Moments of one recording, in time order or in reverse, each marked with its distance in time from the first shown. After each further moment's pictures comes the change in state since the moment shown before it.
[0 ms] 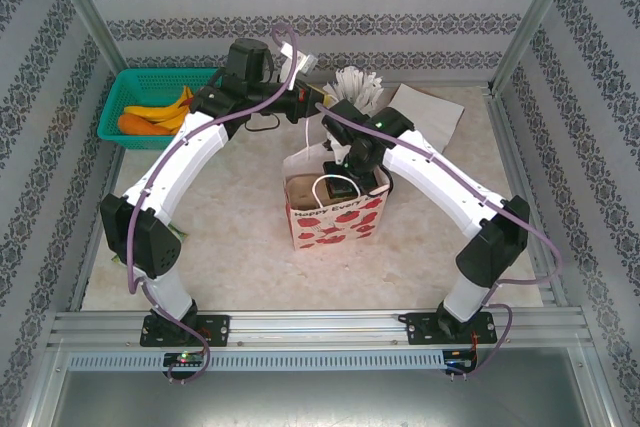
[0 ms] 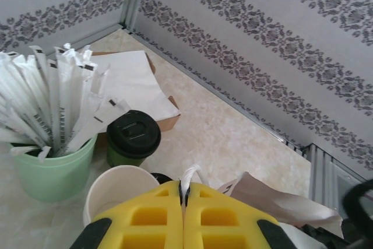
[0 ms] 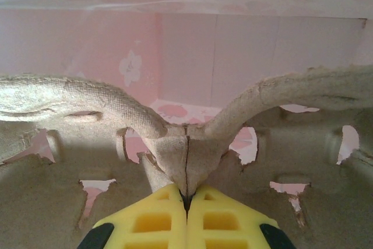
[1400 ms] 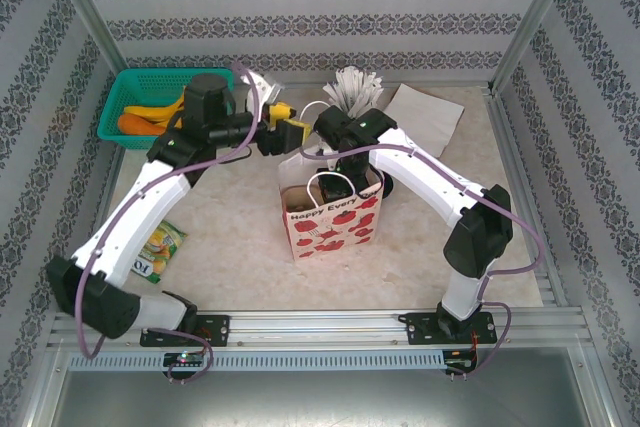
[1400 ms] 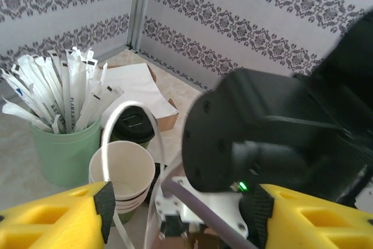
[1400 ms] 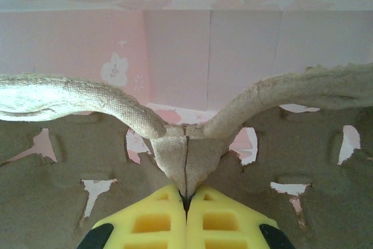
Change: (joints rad) left arm 0.019 -0.417 -0.433 0.150 -0.051 0.034; right arm 0.000 0.079 0.004 -0.016 -0.051 -0.025
